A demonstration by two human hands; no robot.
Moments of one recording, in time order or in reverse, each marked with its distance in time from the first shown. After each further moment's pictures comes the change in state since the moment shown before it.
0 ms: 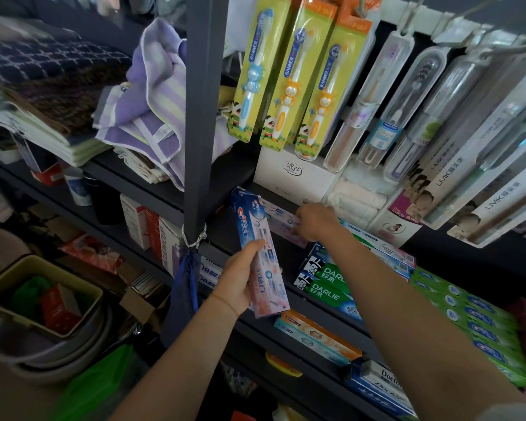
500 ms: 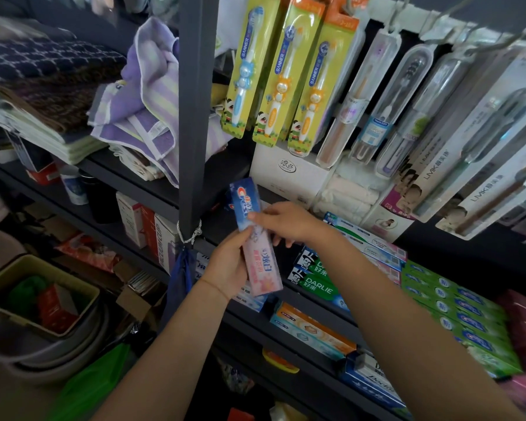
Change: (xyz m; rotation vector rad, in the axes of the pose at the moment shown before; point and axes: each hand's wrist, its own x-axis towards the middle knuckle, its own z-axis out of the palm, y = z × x) left_hand -0.006 0.019 0.007 -0.014 -0.098 0.074; right_hand -0.061 -0.039 -0.038 0.858 -0.182 -0.126
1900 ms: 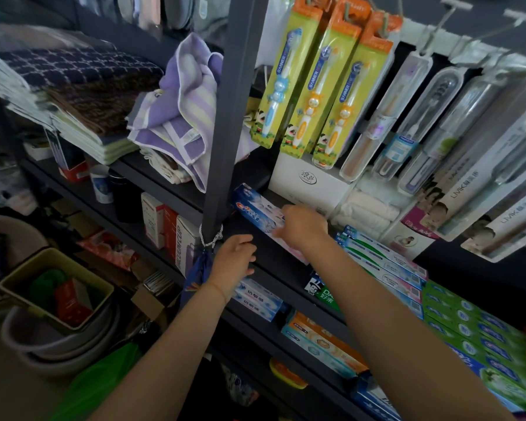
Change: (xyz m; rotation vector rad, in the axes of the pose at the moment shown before) left_hand 0.003 0.013 -0.033 0.485 0.300 0.115; right_hand 0.021 -0.021 0.016 -0.707 0.243 0.065
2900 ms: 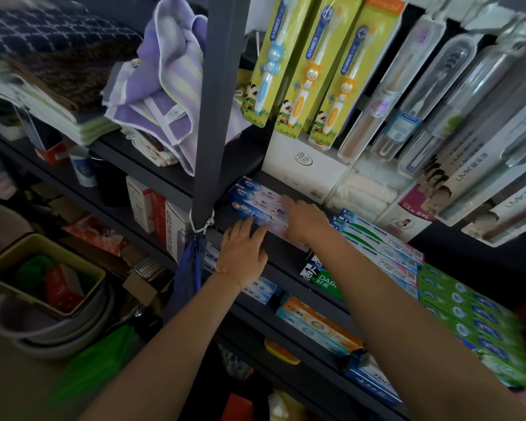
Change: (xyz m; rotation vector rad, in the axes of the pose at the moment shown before) left_hand 0.025 -0.034 0.014 1.386 -0.080 0.563; right_hand 0.023 0.030 0.043 -0.059 -0.159 -0.008
